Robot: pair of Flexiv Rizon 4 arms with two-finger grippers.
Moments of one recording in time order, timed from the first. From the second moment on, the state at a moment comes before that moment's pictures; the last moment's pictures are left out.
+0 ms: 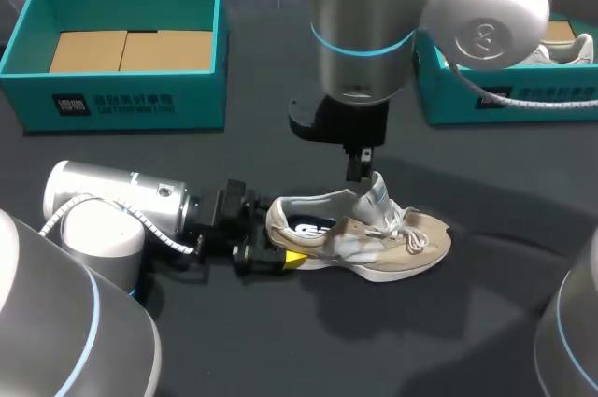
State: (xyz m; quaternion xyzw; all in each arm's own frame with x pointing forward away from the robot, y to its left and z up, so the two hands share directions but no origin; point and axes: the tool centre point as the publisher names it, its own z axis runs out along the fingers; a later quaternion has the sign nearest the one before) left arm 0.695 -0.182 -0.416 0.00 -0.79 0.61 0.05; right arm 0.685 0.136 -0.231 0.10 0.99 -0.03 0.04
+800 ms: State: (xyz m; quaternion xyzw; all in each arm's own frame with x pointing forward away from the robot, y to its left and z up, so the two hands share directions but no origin) left arm 0.695 -0.182 -0.416 0.00 -0.79 0.61 0.05; right arm 0.696 0.201 -0.259 -0.05 1.00 -0.06 0.03
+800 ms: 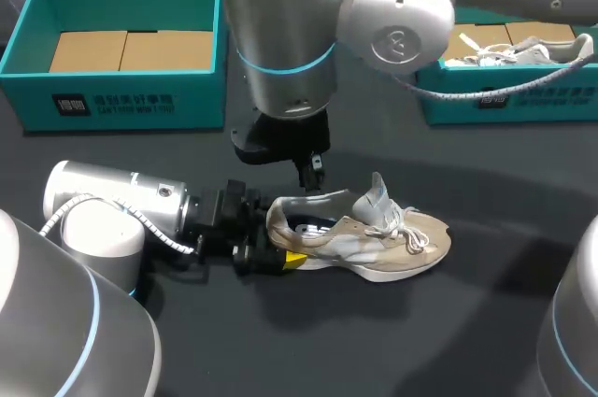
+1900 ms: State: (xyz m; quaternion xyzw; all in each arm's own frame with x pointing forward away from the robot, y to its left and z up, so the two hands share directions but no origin) left arm 0.695 -0.182 -0.416 0.00 -0.79 0.61 0.05; right arm 0.705 0.200 -0.345 -0.02 1.00 -0.03 0.05
